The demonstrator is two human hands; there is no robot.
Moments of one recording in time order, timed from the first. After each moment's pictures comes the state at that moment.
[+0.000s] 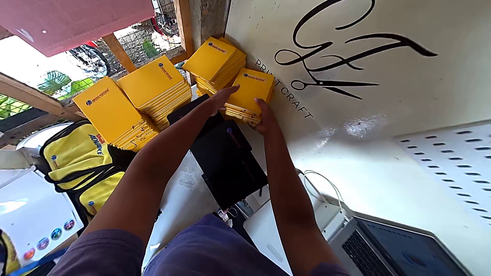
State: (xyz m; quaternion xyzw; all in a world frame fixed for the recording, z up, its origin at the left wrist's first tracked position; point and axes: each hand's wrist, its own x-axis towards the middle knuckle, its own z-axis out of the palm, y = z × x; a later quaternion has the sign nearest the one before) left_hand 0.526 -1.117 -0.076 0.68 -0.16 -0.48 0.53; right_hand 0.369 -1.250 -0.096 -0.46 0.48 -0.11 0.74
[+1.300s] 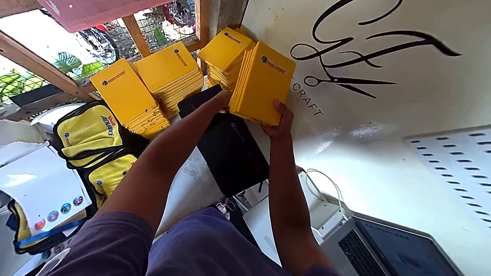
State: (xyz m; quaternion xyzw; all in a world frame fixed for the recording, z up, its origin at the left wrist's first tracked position) left_hand 0.521 -1.085 -0.106 0.75 -0.17 -0.46 0.45; right_hand 0.320 -1.214 -0.088 -0.39 0.08 -0.18 0.90
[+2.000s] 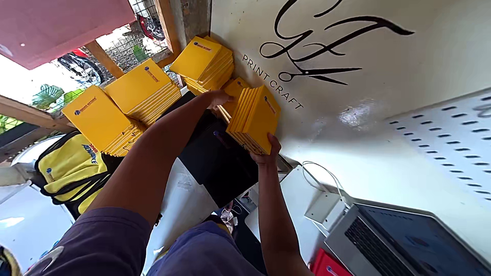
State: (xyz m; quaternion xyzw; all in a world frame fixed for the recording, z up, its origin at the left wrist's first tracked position) left_hand 0.537 -1.168 -0.102 0.78 -0.29 -0.49 0.26; right_hand 0.238 -1.213 -0.181 -0.15 0.08 -0.28 0.94
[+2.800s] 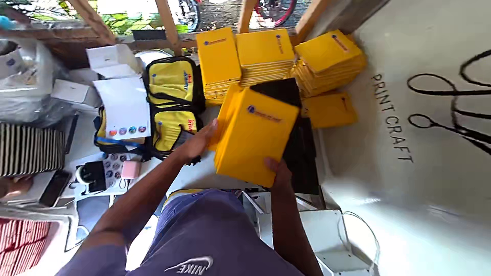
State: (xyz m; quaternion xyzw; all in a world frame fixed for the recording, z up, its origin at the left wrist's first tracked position) left_hand 0.342 -0.705 -0.091 0.66 -0.12 -0.30 0.68; right_hand 0.232 -0.964 -0.071 -0.53 0.16 0.05 0.83
